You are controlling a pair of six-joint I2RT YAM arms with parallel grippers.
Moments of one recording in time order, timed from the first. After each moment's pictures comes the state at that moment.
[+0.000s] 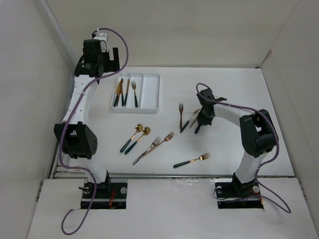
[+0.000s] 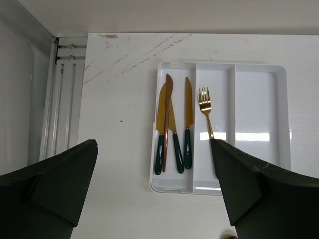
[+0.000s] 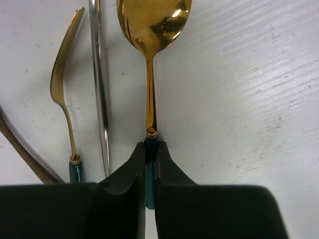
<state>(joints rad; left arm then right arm) -0.06 1.75 1.85 -0.60 -0.07 -0.02 0.37 1.81 1.16 -0.57 0.21 0.83</state>
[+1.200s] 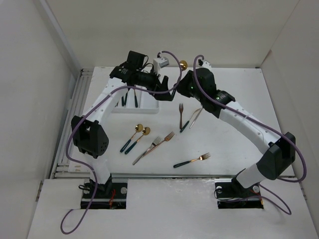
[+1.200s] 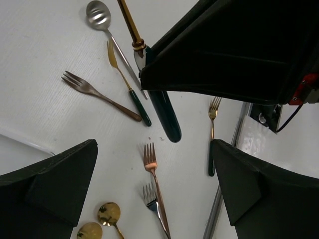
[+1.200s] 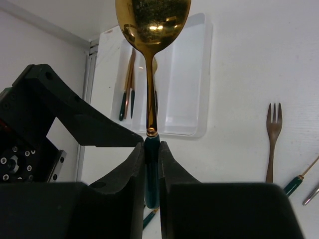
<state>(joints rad) -0.42 1.82 1.83 -0.80 0.86 0.17 0.62 1.51 1.41 -0.26 0.21 0.77</state>
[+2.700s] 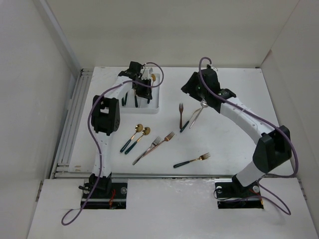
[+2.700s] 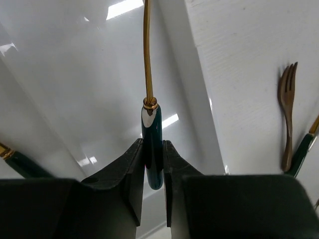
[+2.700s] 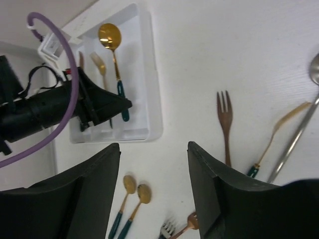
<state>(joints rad) -0.26 2.31 1.98 -0.71 0.42 -0.09 0.47 1.57 1.35 -0.30 0.15 0.83</state>
